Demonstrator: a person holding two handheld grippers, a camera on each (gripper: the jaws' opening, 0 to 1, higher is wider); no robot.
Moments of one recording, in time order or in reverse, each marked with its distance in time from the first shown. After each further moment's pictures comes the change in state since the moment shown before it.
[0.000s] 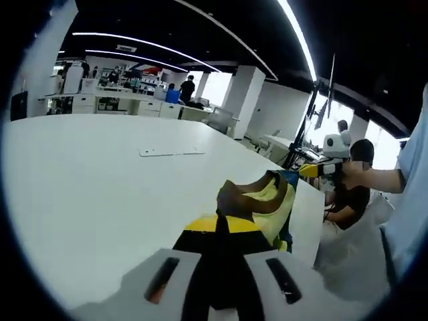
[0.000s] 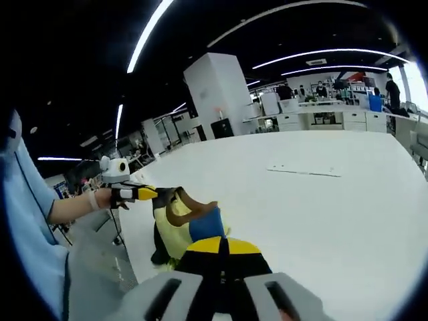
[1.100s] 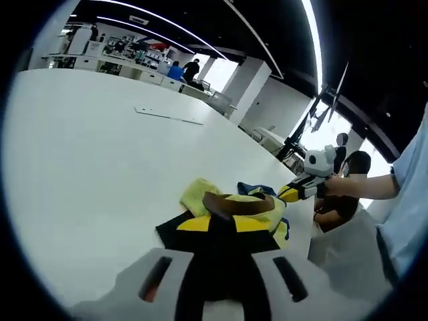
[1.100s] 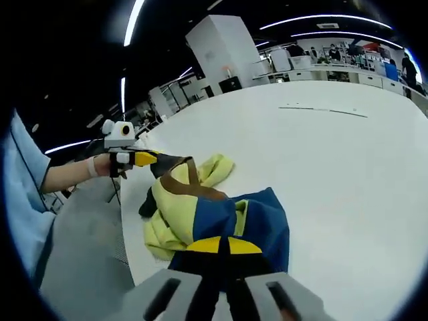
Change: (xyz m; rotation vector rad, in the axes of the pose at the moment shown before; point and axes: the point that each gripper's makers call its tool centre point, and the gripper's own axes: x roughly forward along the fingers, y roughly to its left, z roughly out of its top) left arm 0.027 0.005 -0.087 -0.209 0.115 -0.091; right arm 0.058 -0.020 -0.129 0.073 0.291 0.094
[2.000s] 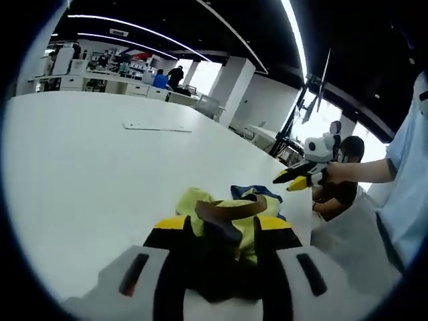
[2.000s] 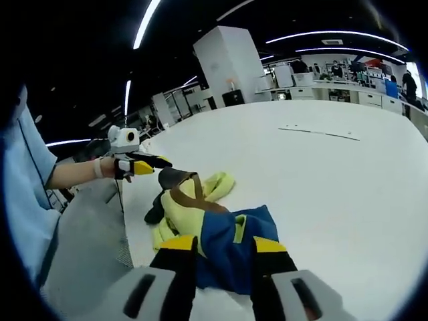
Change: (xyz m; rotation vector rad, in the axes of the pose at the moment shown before) left arm -0.006 -0.008 0.013 0.120 -0.013 -0.034; right arm -0.029 0.011 0.021 -0.057 -0.077 -0.020
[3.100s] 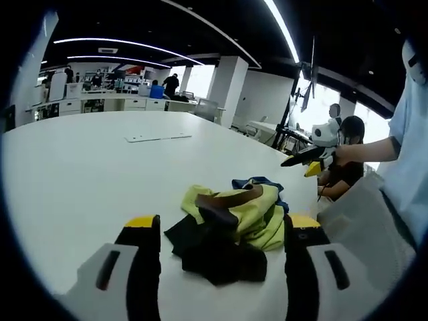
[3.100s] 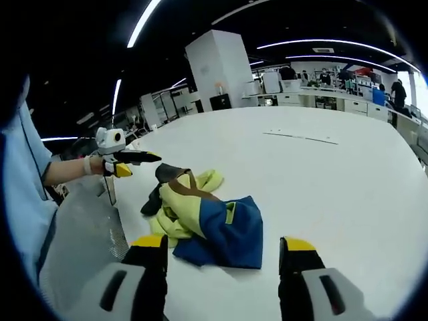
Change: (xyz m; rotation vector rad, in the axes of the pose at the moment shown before) left arm -0.025 -0.013 -0.006 0.163 -0.003 0.045; right arm -0.043 -0.003 -0.013 -0.029 -0.021 -0.110
